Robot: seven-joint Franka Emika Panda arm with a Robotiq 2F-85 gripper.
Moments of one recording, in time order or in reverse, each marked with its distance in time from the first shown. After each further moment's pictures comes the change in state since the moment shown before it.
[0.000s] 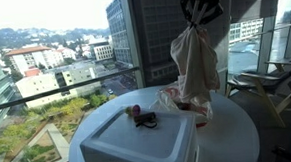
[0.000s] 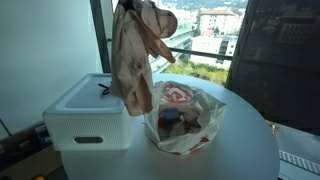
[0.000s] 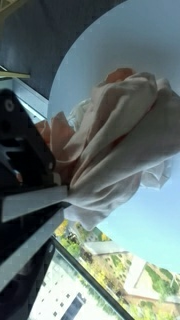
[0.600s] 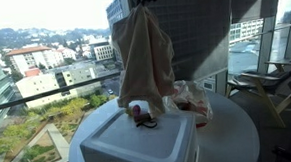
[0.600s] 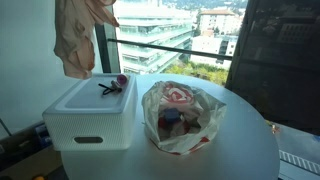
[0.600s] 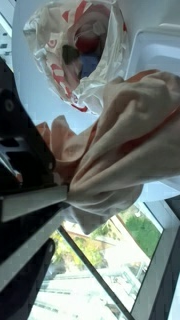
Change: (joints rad) arm 0.295 0.152 0.036 0.281 0.080 -0.091 -0.081
